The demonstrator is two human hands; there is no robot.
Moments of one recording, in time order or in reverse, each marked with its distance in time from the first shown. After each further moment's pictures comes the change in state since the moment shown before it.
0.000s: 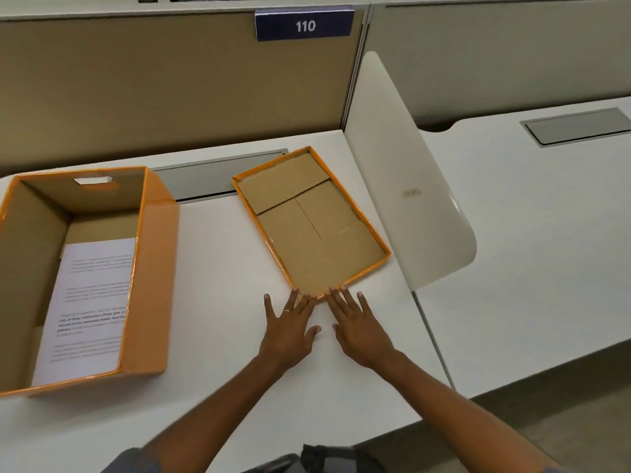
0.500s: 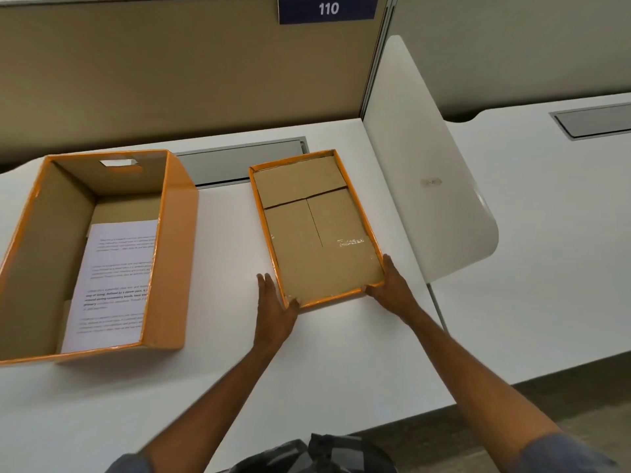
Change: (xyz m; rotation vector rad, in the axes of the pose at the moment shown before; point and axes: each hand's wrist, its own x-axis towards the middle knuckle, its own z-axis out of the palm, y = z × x) left_hand -0.022 -0.028 -0.010 -0.964 0.229 -0.483; right_hand 0.031 0.040 -0.048 0.803 0.029 0.500
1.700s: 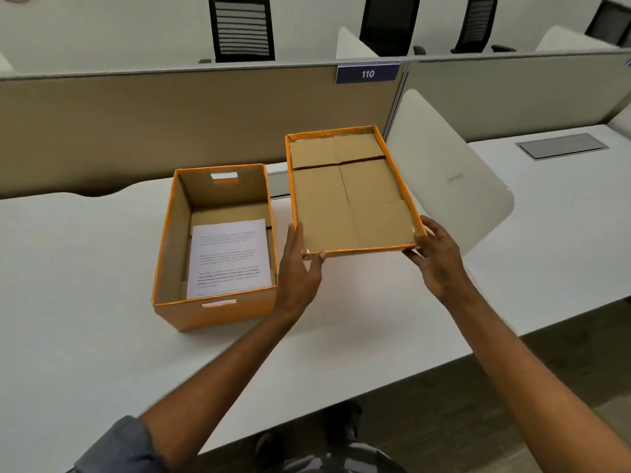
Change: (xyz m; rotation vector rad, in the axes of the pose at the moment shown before) left_hand -0.110 -0.012 -0.211 -0.153 0.105 0.568; right_hand -0.185 -0.152 0.069 1.072 0.291 -0.215
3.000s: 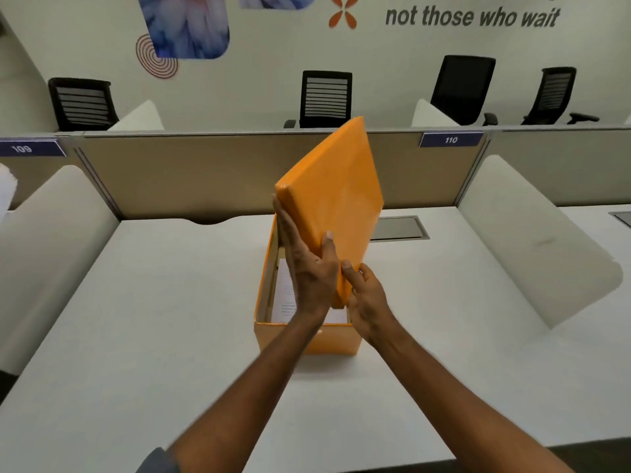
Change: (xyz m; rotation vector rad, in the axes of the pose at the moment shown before) left_hand 0.005 0.060 -0.160 -0.123 0.602 0.150; right_hand -0.085 0.070 0.278 0.036 -0.367 0.146
